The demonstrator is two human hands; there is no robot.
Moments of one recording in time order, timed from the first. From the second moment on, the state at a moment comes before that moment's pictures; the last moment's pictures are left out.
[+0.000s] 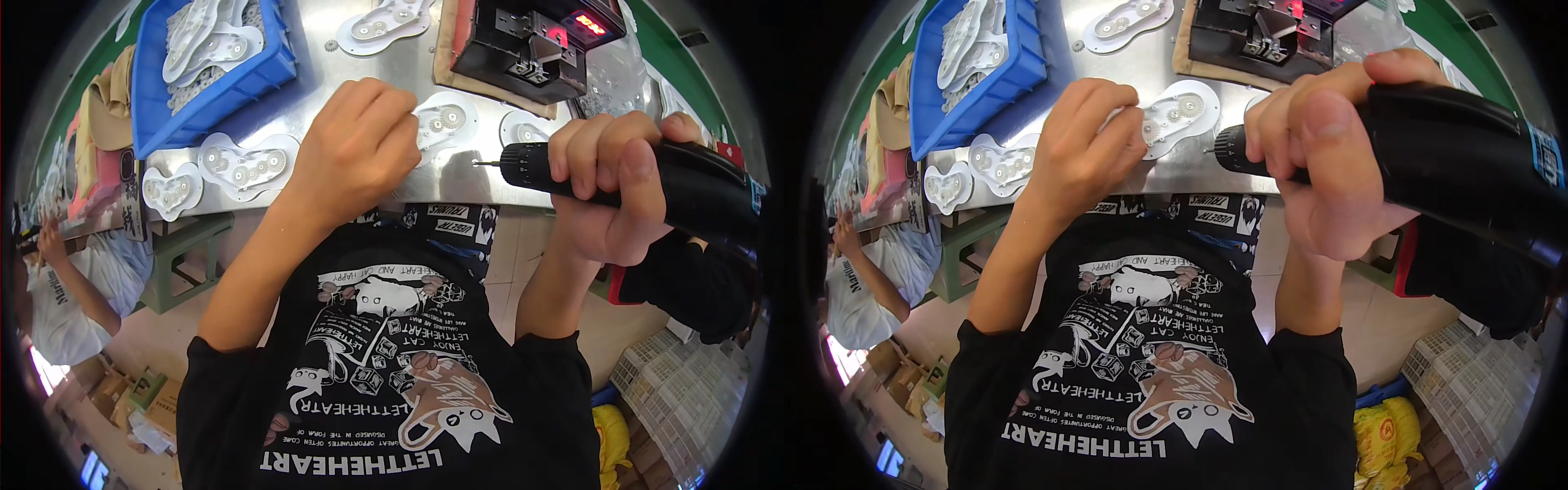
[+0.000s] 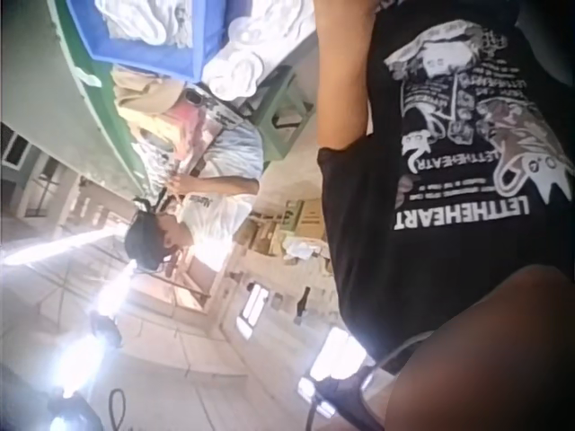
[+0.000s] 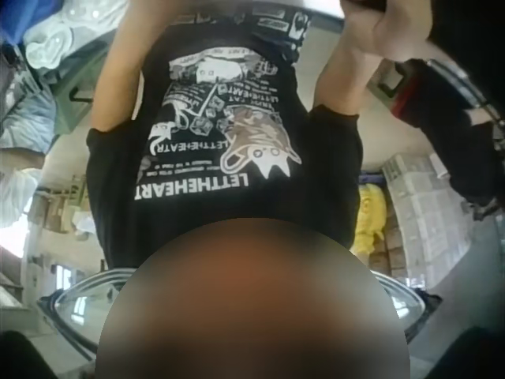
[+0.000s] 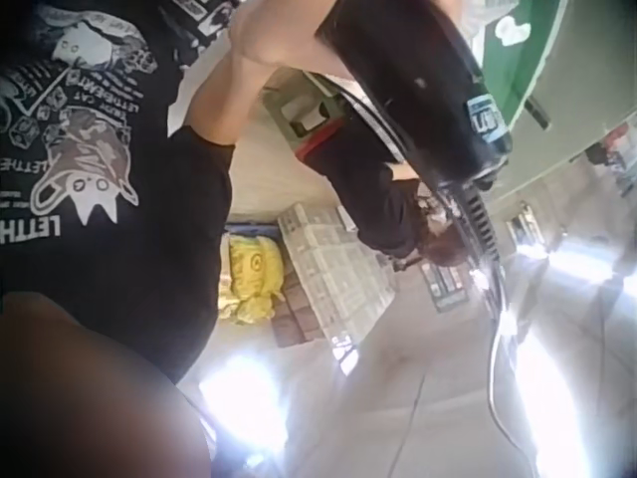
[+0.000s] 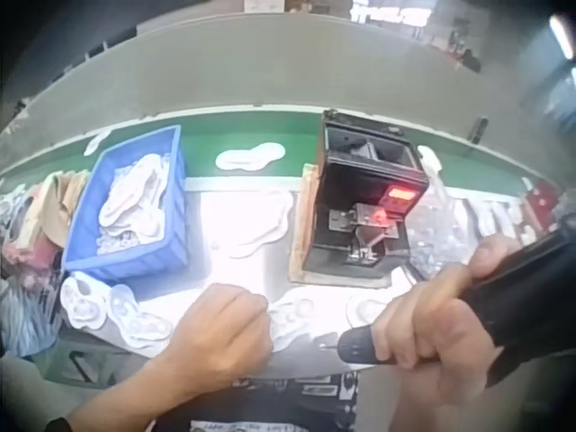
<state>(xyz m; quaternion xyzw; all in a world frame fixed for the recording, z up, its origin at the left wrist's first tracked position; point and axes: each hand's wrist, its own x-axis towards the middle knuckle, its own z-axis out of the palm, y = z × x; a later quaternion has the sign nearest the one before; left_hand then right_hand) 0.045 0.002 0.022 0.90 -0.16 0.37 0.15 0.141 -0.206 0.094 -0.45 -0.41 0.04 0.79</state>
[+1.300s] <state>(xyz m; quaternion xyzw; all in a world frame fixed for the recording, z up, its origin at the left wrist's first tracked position) 0.011 -0.007 0.006 0.95 -0.03 0.24 0.17 0.146 -0.161 0.076 -0.42 -0.42 0.09 0.80</state>
